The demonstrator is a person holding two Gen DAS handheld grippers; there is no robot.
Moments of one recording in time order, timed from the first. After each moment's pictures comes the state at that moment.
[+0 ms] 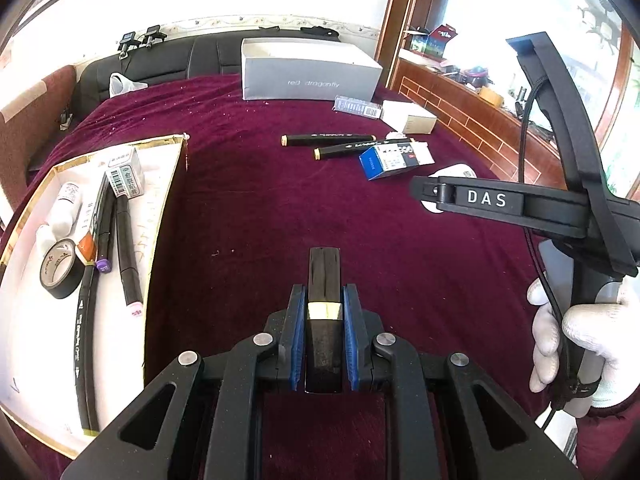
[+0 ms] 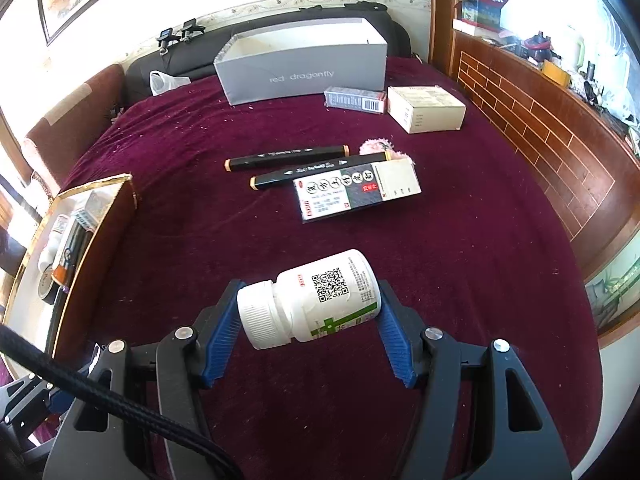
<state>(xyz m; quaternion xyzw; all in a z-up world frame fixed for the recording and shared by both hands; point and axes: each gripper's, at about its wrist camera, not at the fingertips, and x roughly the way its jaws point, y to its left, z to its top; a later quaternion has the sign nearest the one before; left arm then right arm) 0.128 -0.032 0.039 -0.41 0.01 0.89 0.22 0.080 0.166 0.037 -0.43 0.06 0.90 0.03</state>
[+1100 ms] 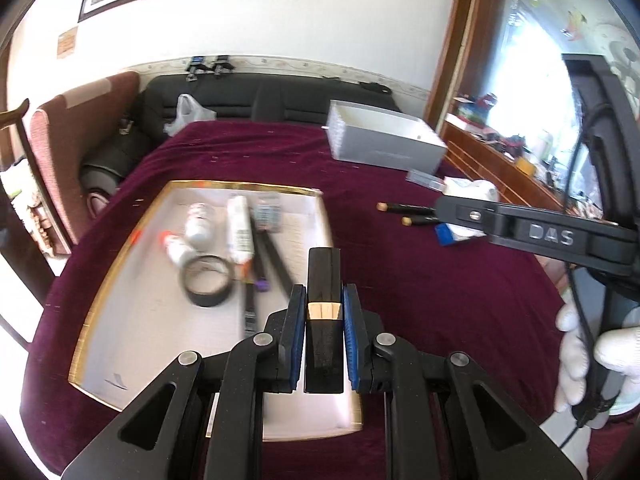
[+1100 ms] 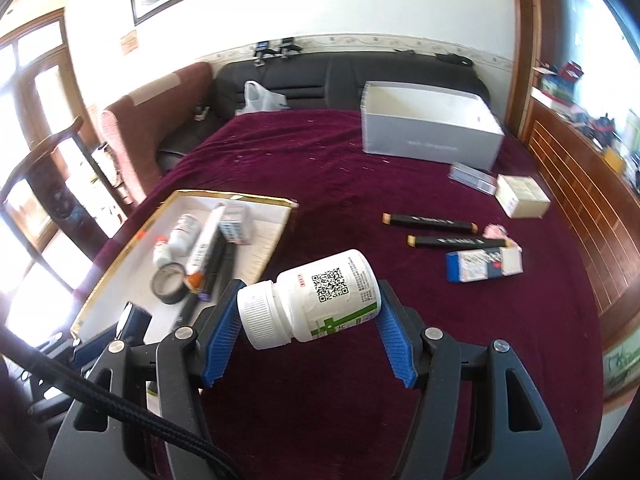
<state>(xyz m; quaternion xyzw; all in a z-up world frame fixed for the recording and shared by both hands) 0.137 -0.165 0.080 -0.34 -0.04 0.93 0.14 0.100 0.029 0.108 -0.38 0.00 0.92 -0.11</state>
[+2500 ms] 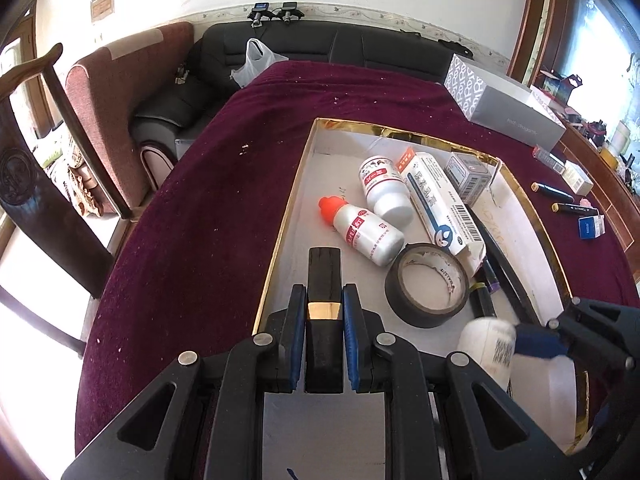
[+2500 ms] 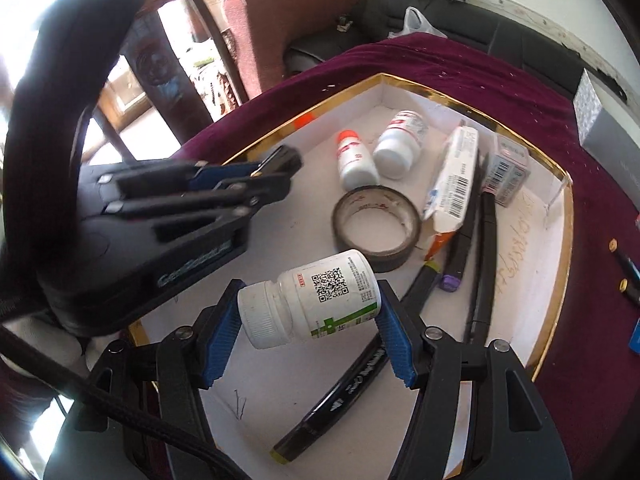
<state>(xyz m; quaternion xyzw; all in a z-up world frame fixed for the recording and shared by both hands) 0.033 -0.292 0.001 -0.43 -0.02 0.90 0.05 0.082 -0.162 0.000 -0.46 -0.12 0.82 -0.31</state>
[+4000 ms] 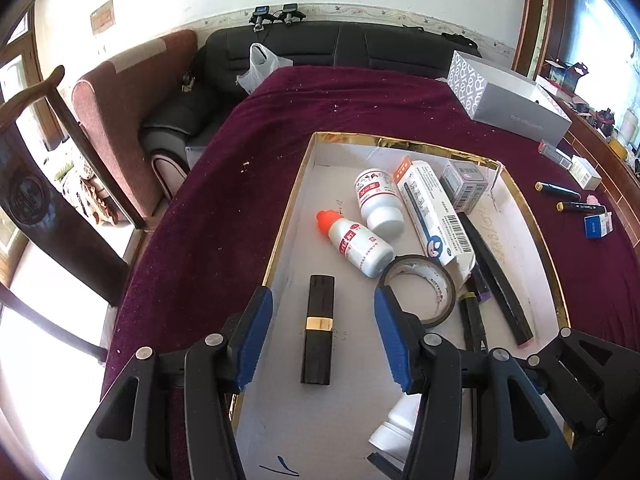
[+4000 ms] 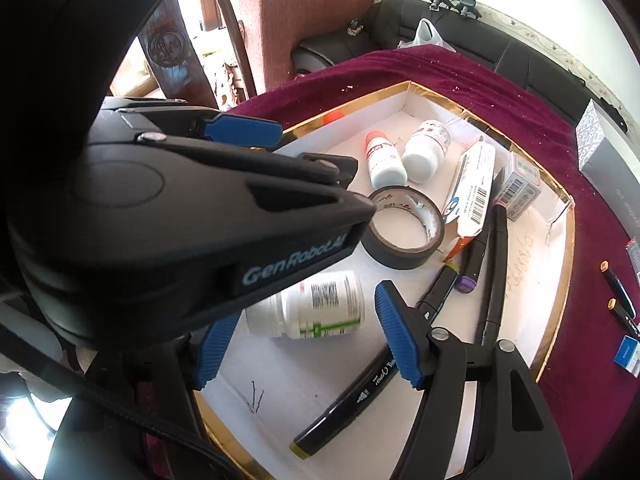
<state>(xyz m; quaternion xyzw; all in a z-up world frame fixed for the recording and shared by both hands) 0.031 -0.277 0.023 -0.43 0.01 0.90 0.03 0.104 -0.169 0.008 -0.44 -0.16 0.82 -0.32</state>
